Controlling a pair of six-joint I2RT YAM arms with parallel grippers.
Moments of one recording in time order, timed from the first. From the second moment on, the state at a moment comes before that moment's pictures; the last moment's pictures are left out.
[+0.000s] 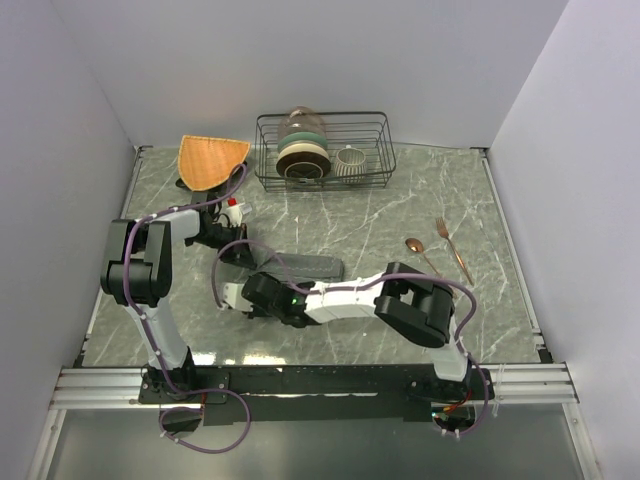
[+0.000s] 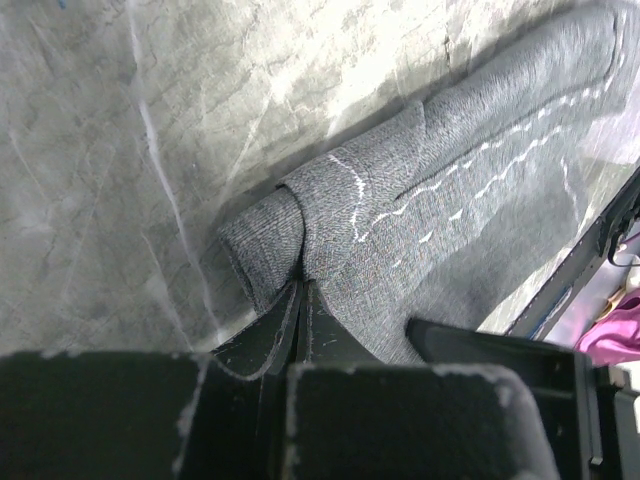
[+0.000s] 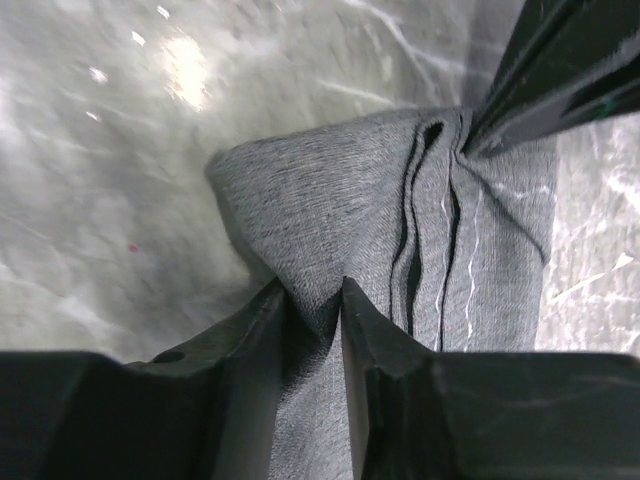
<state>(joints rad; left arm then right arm) -0.07 1.89 1.09 -0.54 0.74 0.11 1.23 2.00 1.23 -0.05 0.28 -0.47</state>
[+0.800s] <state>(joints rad) -0.07 1.89 1.09 -0.53 0.74 0.10 0.88 2.11 1.67 -0.52 -0.34 -0.46</state>
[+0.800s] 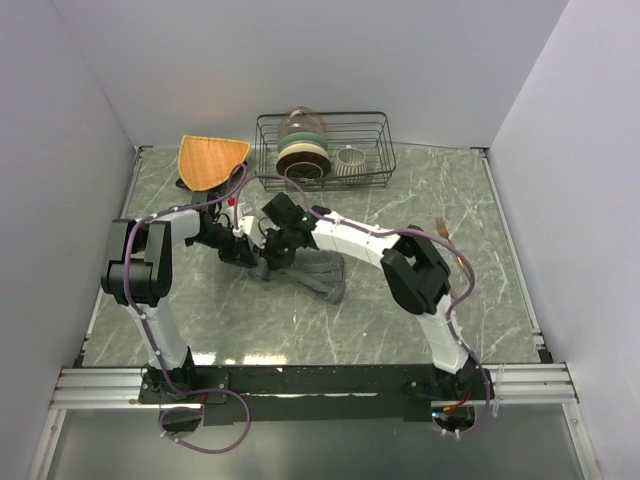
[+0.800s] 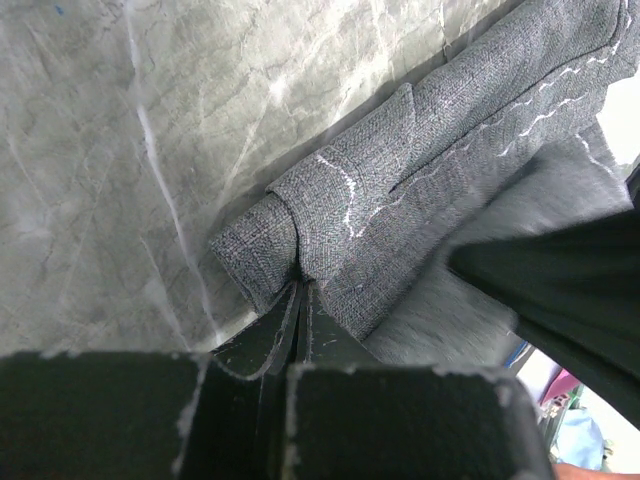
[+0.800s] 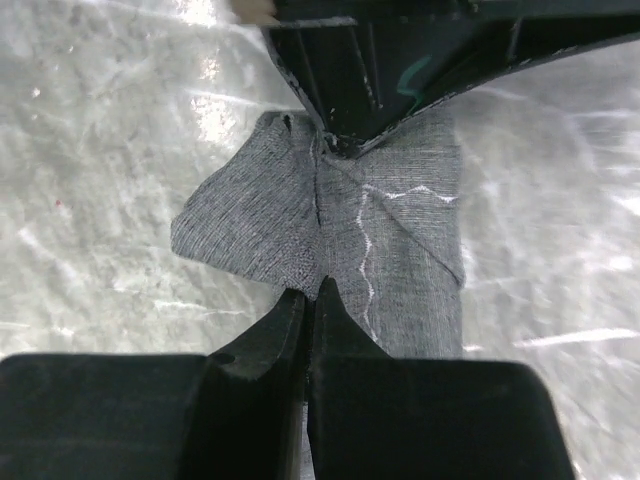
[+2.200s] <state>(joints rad) -0.07 1.41 0.77 -0.38 0.91 0.82 0.69 2.42 1.99 -0.85 -0.78 -0.32</state>
